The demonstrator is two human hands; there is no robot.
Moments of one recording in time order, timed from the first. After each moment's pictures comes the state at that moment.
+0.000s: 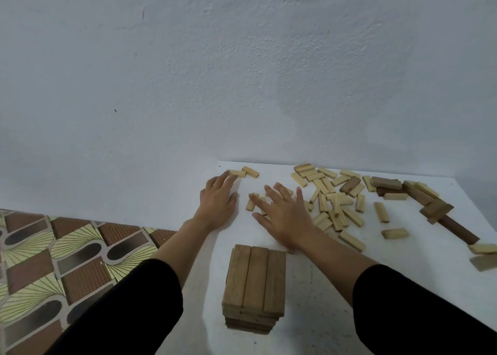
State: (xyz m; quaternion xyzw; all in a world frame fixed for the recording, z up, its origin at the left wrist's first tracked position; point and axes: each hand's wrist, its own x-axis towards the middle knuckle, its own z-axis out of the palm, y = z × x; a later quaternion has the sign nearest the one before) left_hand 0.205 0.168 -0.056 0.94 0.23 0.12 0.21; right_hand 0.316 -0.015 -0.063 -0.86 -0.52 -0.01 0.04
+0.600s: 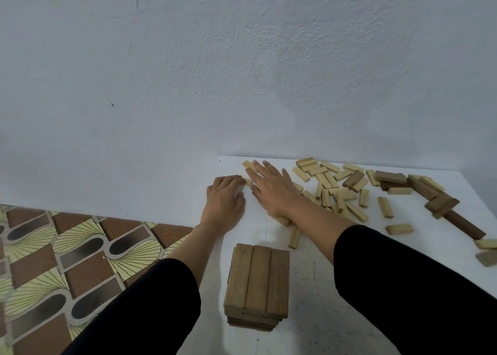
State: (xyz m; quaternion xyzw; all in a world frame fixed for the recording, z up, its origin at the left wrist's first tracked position) left_hand 0.207 0.152 -0.075 0.93 0.19 0.24 0.20; right_hand 0.340 0.035 -0.039 -0.85 -0.53 0.05 0.05
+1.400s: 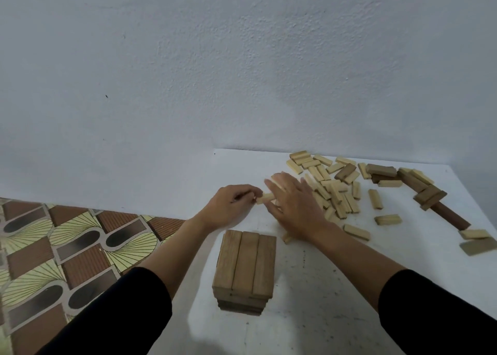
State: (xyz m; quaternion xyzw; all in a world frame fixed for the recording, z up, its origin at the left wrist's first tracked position) left_hand 0.194 0.123 -0.037 0.87 0.11 0.09 0.46; right_hand 0.325 -0.046 -0.057 -0.85 -0.51 -0.04 0.12
